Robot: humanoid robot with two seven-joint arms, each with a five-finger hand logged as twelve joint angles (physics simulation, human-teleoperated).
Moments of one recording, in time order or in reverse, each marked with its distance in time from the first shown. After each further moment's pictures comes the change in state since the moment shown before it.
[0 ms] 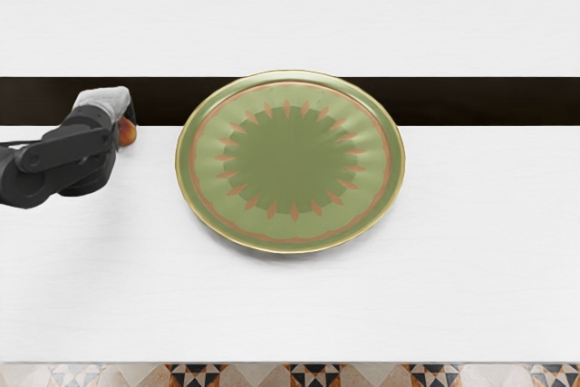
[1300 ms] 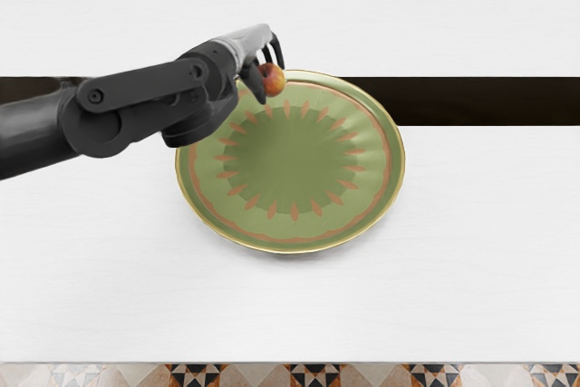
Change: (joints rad) left arm -0.194 -0.201 -0.222 -0.169 -0.150 0.002 -0.001; right arm 0.000 0.000 0.000 0.000 0.000 0.000 0.000
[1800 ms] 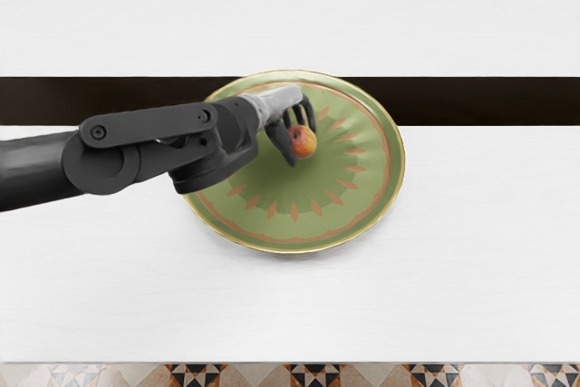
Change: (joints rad) left arm 0.081 0.008 0.007 -0.169 -0.097 0.000 0.000; right arm 0.000 0.000 0.000 0.000 0.000 0.000 0.000
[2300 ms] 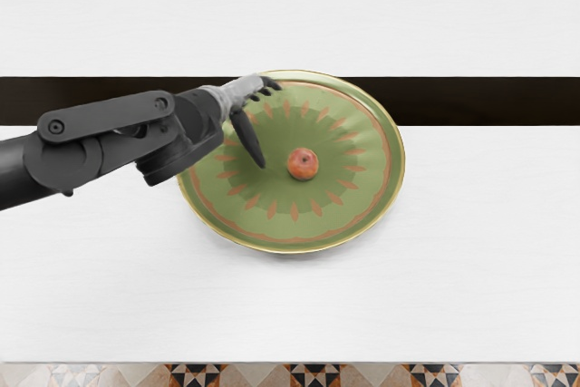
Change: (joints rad) left arm 0.077 0.101 -0.099 -0.005 -0.021 0.037 0.000; right arm 0.000 0.000 0.000 0.000 0.000 0.000 0.000
